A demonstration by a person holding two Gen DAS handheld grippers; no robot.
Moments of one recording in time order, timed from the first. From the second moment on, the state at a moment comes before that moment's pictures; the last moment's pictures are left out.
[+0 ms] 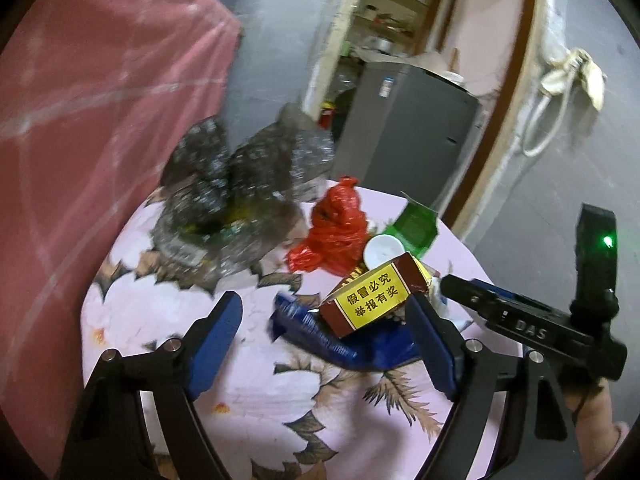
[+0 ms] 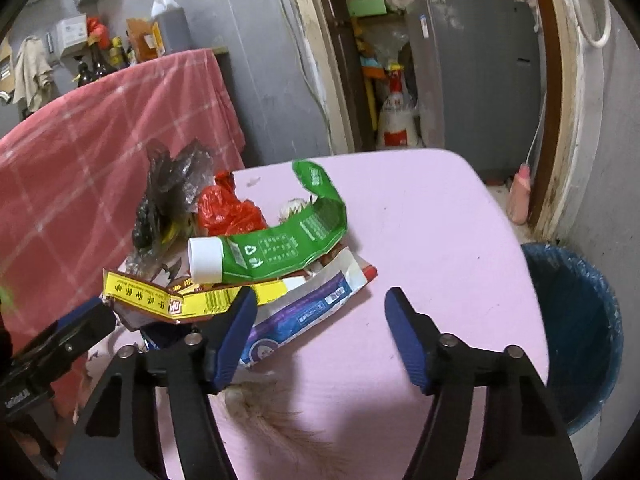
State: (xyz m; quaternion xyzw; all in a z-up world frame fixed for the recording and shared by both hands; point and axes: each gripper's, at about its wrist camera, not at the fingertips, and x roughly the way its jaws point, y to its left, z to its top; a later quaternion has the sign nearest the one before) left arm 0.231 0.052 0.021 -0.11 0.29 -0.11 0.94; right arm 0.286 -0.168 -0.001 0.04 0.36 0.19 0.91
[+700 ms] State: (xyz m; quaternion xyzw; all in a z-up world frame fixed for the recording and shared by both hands) left arm 0.253 0.028 0.014 -0.03 0.31 -0.17 0.93; right arm 0.298 -0.171 -0.006 0.05 0.39 0.20 0.90
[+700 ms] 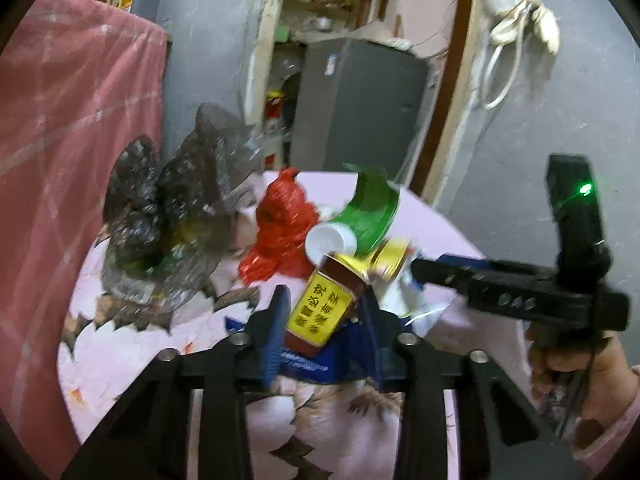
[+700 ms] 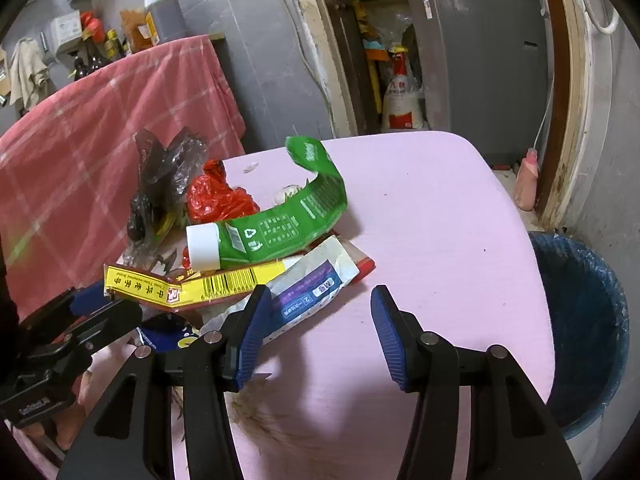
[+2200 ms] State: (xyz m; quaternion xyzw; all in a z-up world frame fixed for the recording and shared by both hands) left arm 0.187 0.017 0.025 -0.18 0.28 -0.07 0.94; right arm 0.261 -0.172 0.021 0.06 0.31 0.18 0.93
